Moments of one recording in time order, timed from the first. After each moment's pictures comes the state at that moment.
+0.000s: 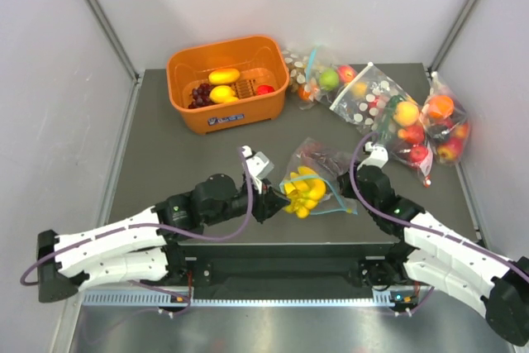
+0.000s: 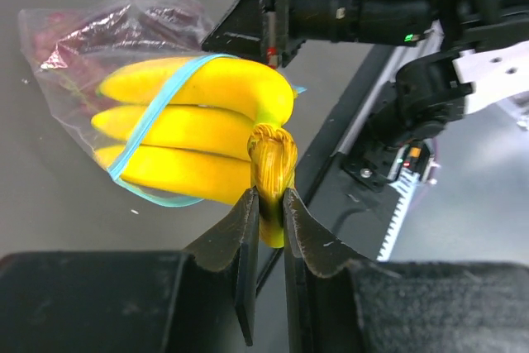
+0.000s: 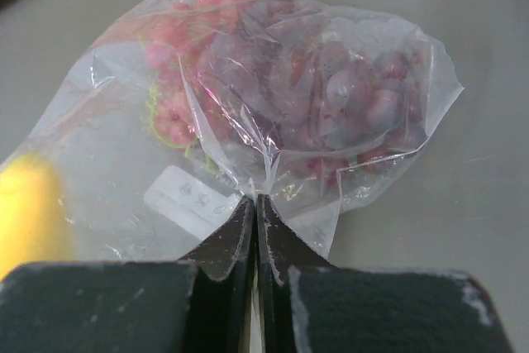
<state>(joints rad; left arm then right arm) -1.18 0.90 0.75 -0.12 -0.07 -0.40 0.65 0.81 0.38 -0.09 0.34 0.64</state>
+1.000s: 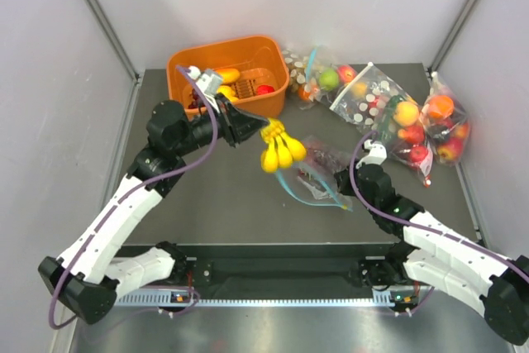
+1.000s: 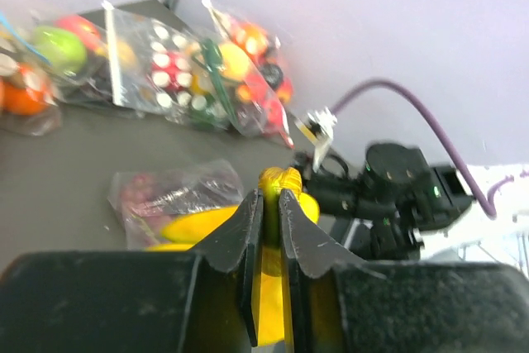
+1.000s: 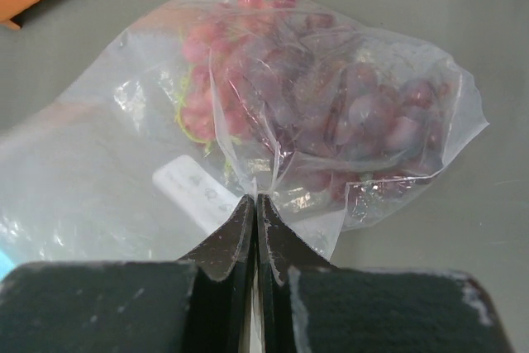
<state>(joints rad) -0.55 1.03 1.11 -0.05 0.50 -0.48 0.64 0.83 0.38 -0.02 0.30 0.62</state>
